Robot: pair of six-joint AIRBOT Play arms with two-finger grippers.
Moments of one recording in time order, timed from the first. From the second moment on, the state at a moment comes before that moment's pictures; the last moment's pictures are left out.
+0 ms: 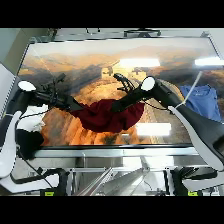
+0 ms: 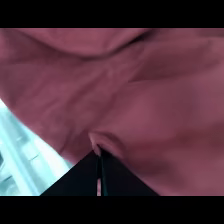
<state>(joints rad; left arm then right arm) 0.11 -1.45 1.14 0.71 -1.50 -1.09 0.47 -1.60 1.36 -0.76 1.13 1.18</state>
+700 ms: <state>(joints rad) 0.26 -1.51 1.10 0.81 -1.49 -1.11 0.20 -1.50 1.37 -0.91 1.35 1.27</state>
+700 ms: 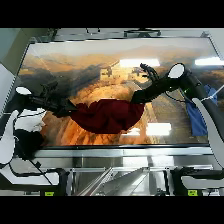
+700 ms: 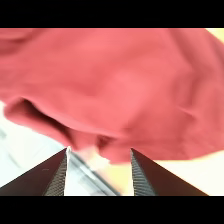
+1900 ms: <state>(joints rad) 0.29 -1.52 0.78 0.57 -1.13 -0.95 0.03 -1.81 1.25 -0.70 1.18 1.26</state>
